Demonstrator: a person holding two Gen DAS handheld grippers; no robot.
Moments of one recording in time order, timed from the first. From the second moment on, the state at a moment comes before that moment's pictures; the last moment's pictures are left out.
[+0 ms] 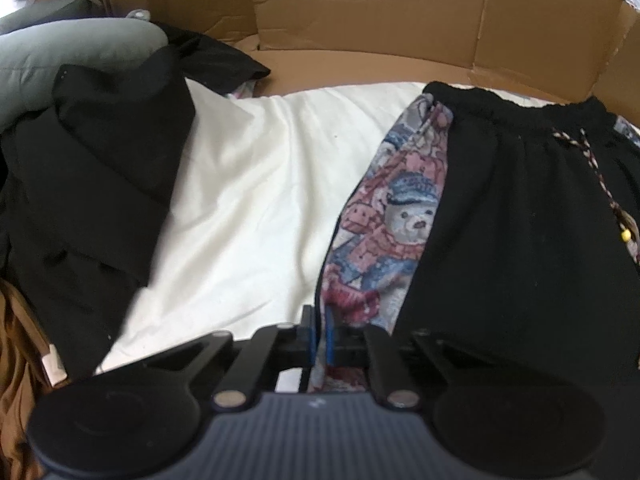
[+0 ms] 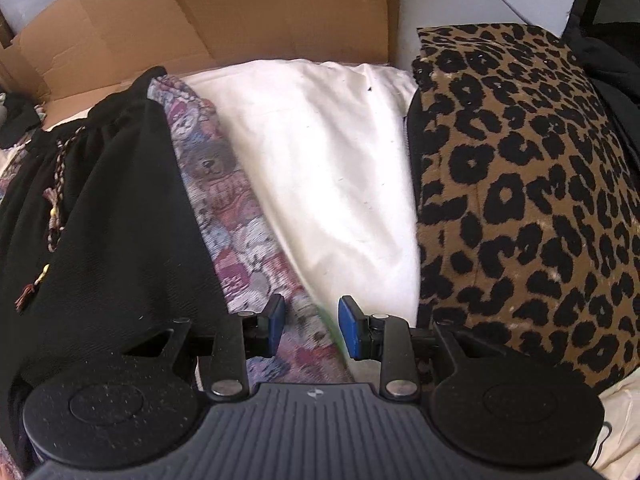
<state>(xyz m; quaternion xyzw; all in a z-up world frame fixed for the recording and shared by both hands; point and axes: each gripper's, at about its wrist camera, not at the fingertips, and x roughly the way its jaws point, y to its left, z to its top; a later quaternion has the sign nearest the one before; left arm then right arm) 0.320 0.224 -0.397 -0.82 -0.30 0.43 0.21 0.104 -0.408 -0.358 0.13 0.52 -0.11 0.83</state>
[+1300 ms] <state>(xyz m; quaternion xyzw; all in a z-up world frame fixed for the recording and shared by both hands) 0.329 0.221 -0.397 -0.81 -0.33 0.46 0.11 0.155 -0.375 -0.362 0.06 0.46 -0.04 0.89</state>
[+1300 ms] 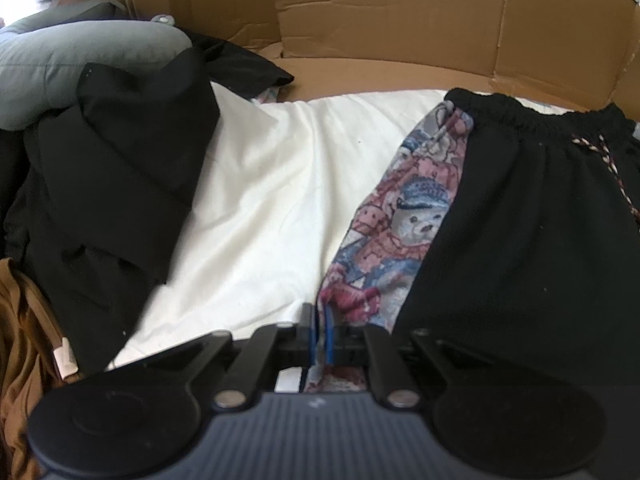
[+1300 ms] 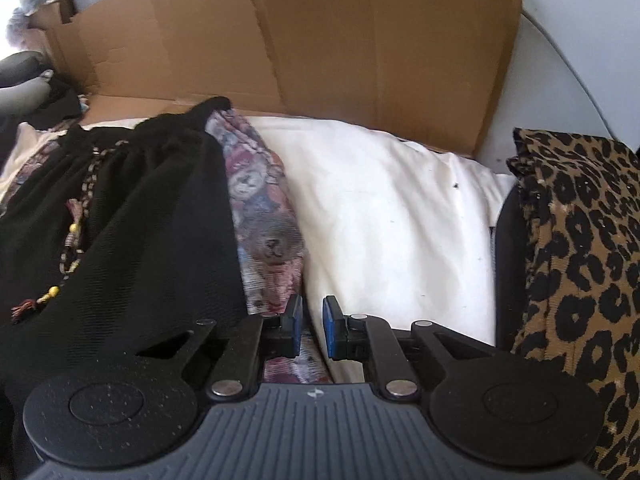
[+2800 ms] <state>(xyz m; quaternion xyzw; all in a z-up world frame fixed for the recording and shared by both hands) 0.330 0.223 -0.399 -0.80 -0.36 0.47 0.06 0.156 -0.382 -0.373 0.06 0.46 -0.05 0.88</state>
